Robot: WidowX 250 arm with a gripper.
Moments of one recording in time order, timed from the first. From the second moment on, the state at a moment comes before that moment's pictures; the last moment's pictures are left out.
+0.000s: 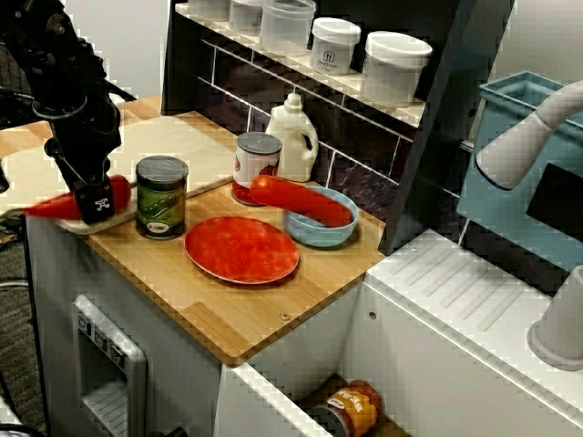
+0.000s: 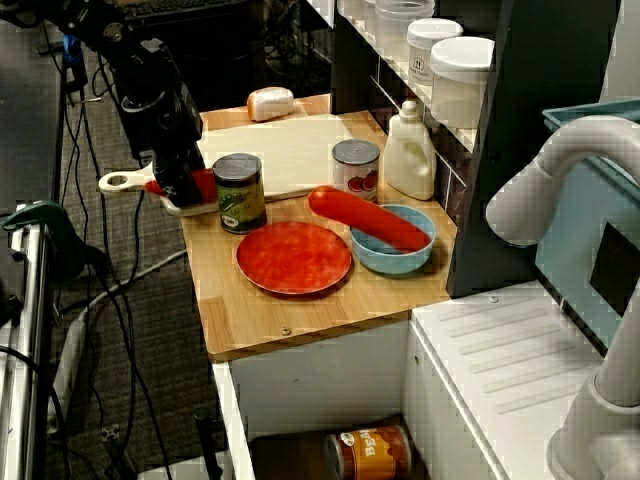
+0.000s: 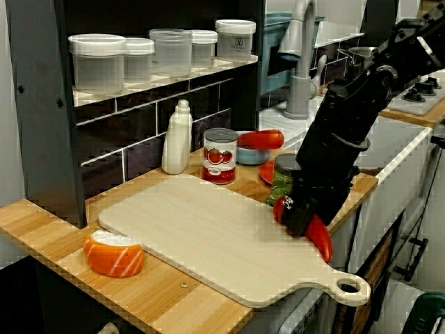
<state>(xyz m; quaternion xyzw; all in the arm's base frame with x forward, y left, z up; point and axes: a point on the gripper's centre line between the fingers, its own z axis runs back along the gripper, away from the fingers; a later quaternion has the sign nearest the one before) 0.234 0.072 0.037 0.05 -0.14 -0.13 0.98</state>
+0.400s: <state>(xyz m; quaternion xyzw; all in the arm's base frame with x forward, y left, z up) 0.236 0.082 0.044 0.05 -0.14 -0.13 0.98</state>
